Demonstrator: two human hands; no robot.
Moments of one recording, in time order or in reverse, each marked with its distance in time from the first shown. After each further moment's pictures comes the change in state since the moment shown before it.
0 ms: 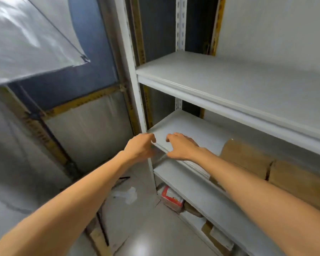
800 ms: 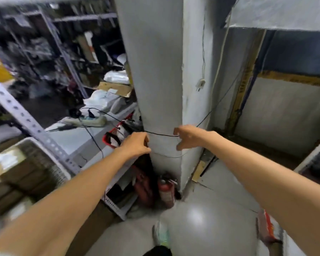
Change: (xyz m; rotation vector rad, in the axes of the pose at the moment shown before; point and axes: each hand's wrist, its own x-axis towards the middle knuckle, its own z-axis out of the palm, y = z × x) left_hand -0.517 0.139 0.060 -0.180 0.322 -1.440; right_hand -0.253 -0.224 0.075 -0.244 -0.547 -1.333
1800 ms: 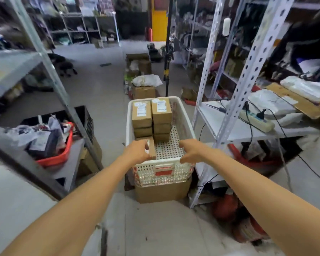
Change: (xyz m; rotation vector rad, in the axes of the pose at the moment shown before) left_hand -0.352 -0.399 -0.036 -0.296 0.248 -0.828; right_hand 0.094 -0.506 0.159 -0.277 -0.296 -0.682
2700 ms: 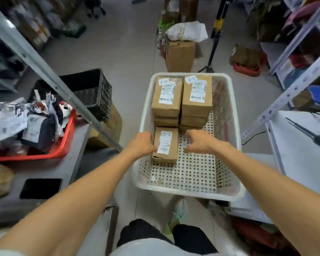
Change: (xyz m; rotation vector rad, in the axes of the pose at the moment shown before) left_hand 0.252 -0.081 0.000 -0.079 -0.127 -0.377; right_hand 0.333 0.053 -0.003 0.142 -0.263 -0.118
